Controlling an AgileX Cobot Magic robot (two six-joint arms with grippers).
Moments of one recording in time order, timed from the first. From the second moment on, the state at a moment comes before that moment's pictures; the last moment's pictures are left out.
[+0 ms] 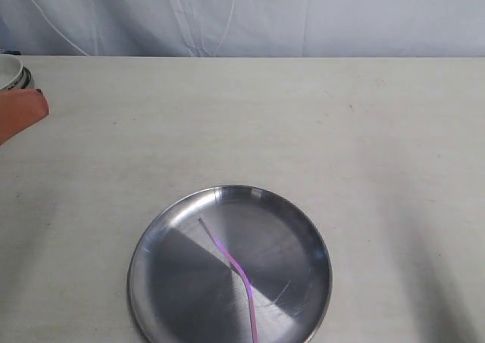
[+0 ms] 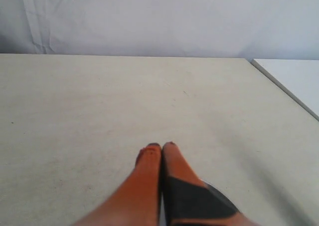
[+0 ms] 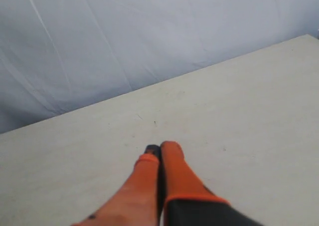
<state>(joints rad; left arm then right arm) -0.22 0.64 -0.50 -0.88 0.37 0.54 0.09 0.24 -0.25 -0.17 0.33 0.45</state>
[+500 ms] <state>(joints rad) -0.22 0.64 -0.50 -0.87 0.37 0.54 0.09 0.12 -0.09 -0.01 0.32 0.09</state>
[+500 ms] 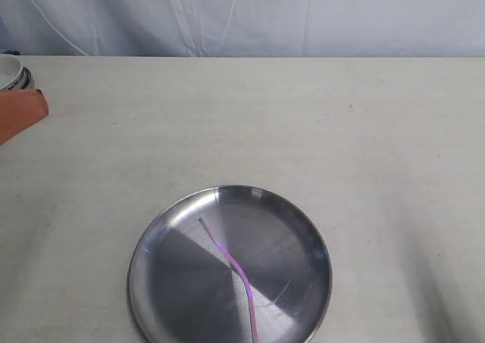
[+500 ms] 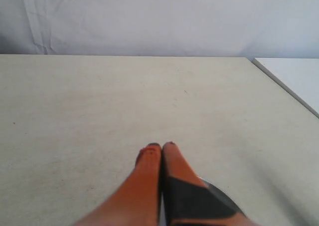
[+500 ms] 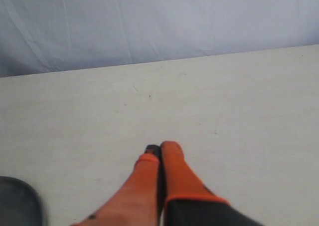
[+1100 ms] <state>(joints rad) -0.22 0.64 -0.50 -0.87 0.37 0.54 0.09 0.03 -0.01 0.01 0.33 0.06</state>
